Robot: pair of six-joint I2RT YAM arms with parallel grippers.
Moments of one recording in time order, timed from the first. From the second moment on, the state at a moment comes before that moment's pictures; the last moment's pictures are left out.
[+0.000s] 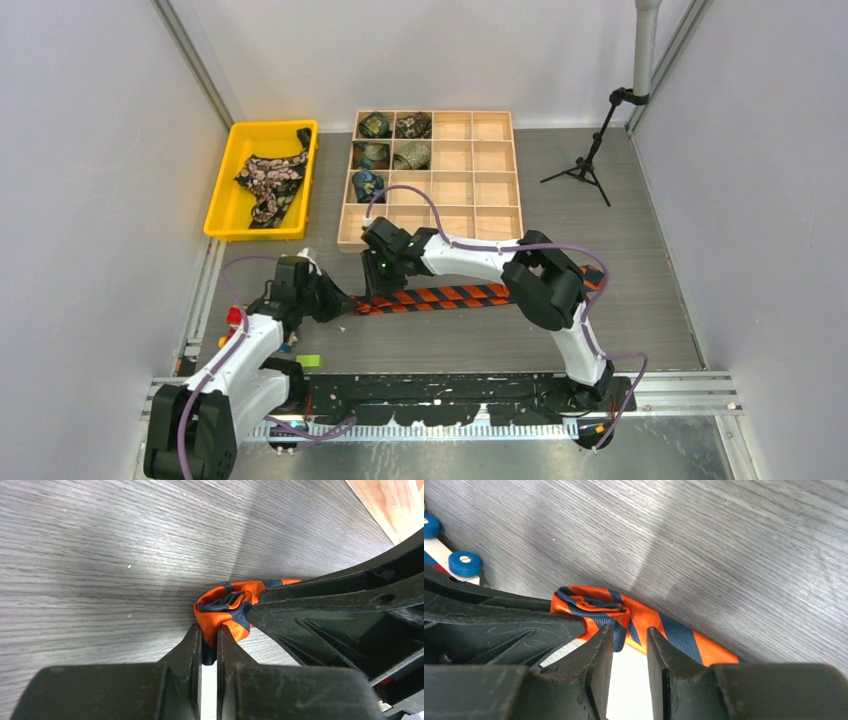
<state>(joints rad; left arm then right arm) -0.17 0.93 0.31 -0.27 0.31 -0.74 1.01 2.10 1.52 -0.40 -0.15 0.70</state>
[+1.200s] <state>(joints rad) -0.17 0.90 0.51 -0.56 0.23 -0.64 1.07 2.13 1.62 -0.40 -0.21 0.75</state>
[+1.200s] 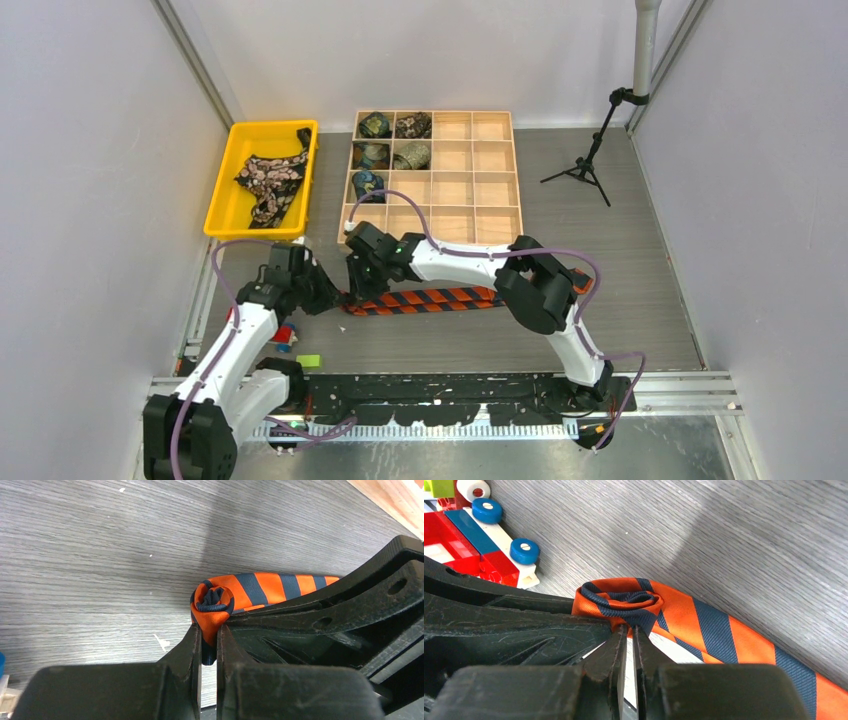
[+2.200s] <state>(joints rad) -0.29 0.98 0.56 -0.60 0.14 -0.62 1.07 2.19 1.58 -0.33 -0.23 0.80</state>
